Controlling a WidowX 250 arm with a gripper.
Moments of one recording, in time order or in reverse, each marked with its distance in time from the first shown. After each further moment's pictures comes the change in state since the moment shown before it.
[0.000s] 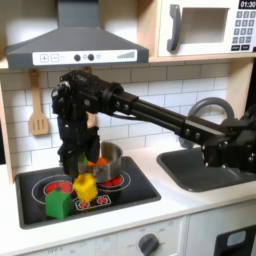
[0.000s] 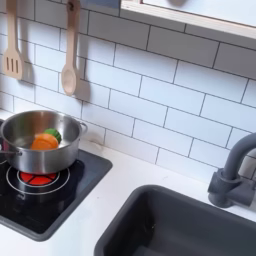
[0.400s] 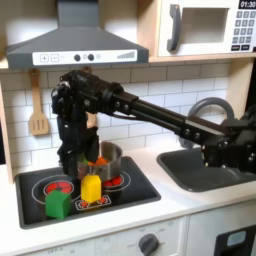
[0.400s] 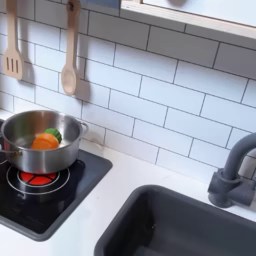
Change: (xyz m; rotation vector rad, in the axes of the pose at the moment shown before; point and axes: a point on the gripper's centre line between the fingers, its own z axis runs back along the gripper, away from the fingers) arm 0.001 0.001 -0.001 0.005 -0.006 0.007
